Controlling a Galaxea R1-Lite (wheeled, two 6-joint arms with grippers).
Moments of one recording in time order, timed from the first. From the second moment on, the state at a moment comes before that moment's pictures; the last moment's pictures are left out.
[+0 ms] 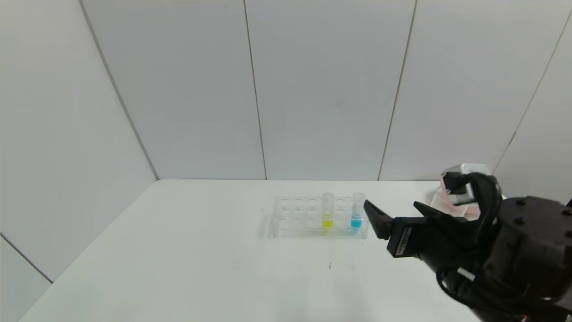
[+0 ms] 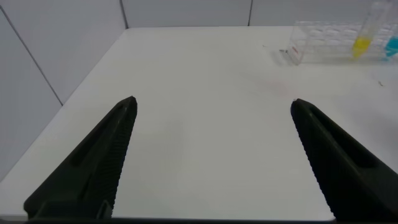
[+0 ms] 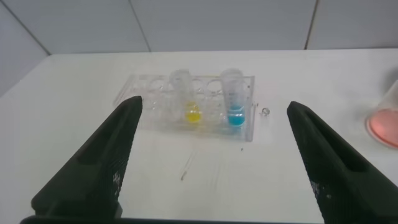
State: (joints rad) left arm 0.00 0.00 0.00 0.00 0.00 0.00; right arm 0.80 1.64 -0.56 -0.92 -0.58 0.30
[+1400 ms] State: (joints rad) left arm 0.00 0.00 0.00 0.00 0.00 0.00; right arm 0.75 2.26 -1.06 -0.90 -0.55 0.31
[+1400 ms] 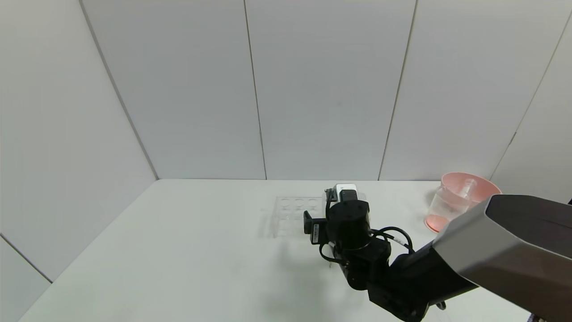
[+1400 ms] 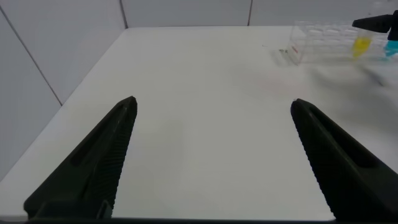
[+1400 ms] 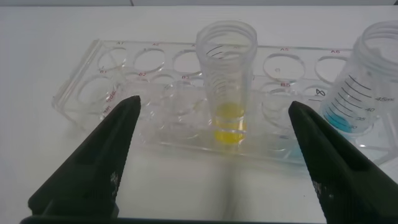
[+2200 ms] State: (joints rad) left arm 0.00 0.00 0.00 0.00 0.00 0.00; right arm 0.73 2.28 -1.11 -0.88 -0.53 0.30
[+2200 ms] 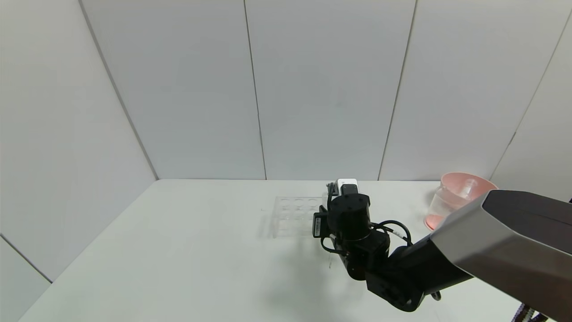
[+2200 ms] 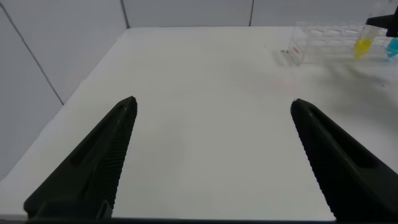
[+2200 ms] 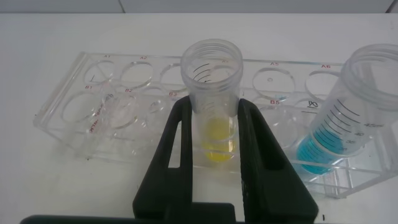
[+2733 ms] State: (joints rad) left arm 0.00 0.00 0.00 0.00 0.00 0.00; right arm 0.73 2.26 -1.11 -0.89 -0.53 0.25
